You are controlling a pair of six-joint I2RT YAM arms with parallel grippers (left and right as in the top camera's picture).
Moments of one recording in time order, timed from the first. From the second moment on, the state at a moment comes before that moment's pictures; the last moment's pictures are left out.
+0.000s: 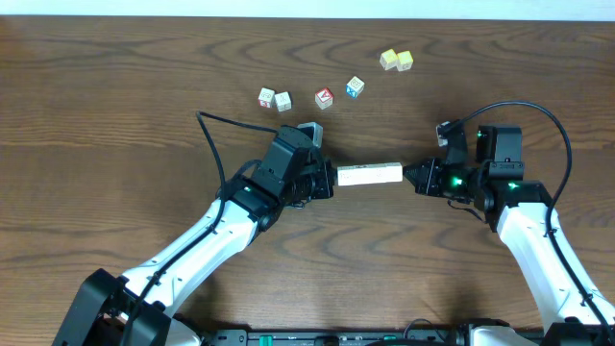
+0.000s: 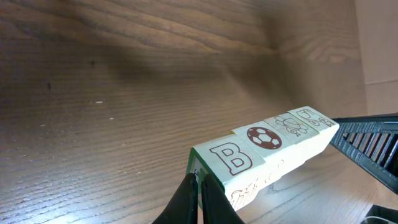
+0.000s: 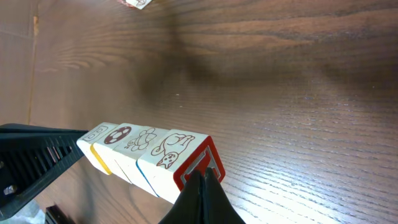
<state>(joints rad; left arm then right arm) -0.60 1.49 0.86 -0.13 0.31 -0.73 0.02 1.35 0.80 -0.45 -0.65 0.28</state>
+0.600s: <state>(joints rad) -0.60 1.49 0.86 -0.13 0.32 -0.75 0.02 1.35 0.80 -0.45 -0.64 0.30</state>
